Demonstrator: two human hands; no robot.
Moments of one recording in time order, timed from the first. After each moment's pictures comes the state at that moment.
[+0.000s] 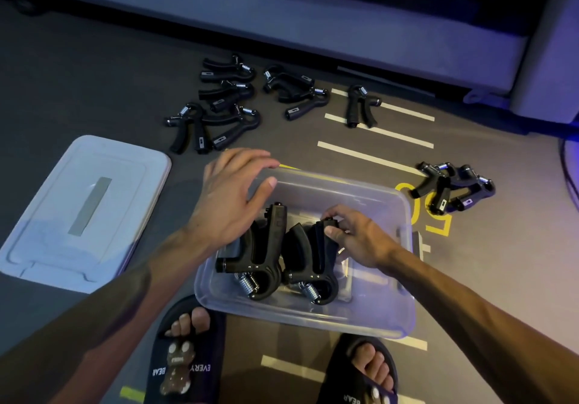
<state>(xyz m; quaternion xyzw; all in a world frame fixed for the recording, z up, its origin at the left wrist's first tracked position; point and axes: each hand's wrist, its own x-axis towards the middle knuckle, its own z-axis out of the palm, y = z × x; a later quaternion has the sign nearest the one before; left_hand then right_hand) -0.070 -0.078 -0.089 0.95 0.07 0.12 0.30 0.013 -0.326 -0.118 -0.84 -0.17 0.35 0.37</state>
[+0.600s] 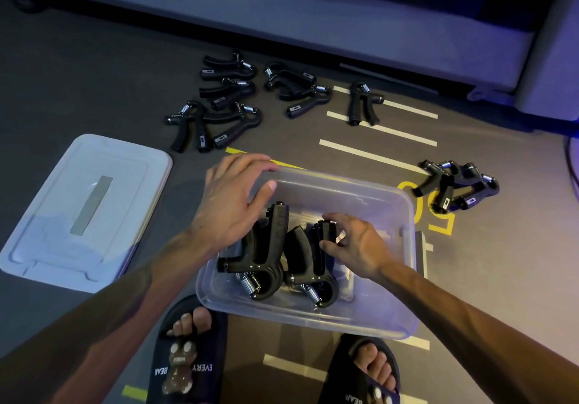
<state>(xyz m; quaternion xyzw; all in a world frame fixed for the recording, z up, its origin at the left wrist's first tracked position) -0.071 -0.076 -0.099 0.95 0.07 0.09 0.29 0.004 -0.326 -0.133 -0.90 -0.25 0.25 0.26</state>
